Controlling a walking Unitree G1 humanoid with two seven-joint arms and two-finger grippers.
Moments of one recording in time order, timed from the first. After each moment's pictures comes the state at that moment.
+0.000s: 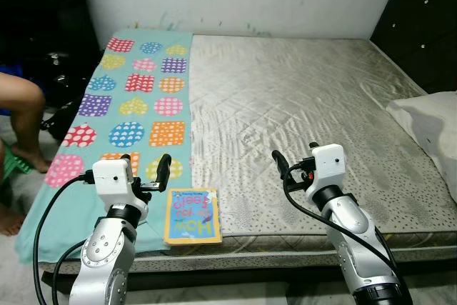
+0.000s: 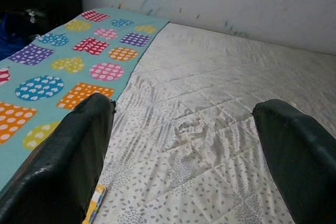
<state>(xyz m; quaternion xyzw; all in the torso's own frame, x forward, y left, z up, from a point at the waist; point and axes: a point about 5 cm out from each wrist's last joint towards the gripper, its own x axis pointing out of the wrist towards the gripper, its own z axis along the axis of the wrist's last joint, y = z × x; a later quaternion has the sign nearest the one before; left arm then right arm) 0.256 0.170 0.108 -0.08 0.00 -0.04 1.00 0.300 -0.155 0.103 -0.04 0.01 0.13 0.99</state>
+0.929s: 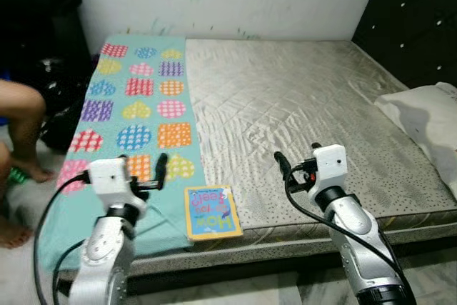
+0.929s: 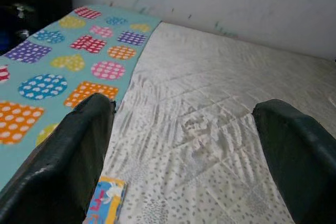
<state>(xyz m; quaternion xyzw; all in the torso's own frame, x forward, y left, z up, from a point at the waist) 0.258 0.171 0.111 -0.09 -0.01 -0.03 1.00 0.299 -0.157 0.105 -0.05 0.01 0.13 0.99</state>
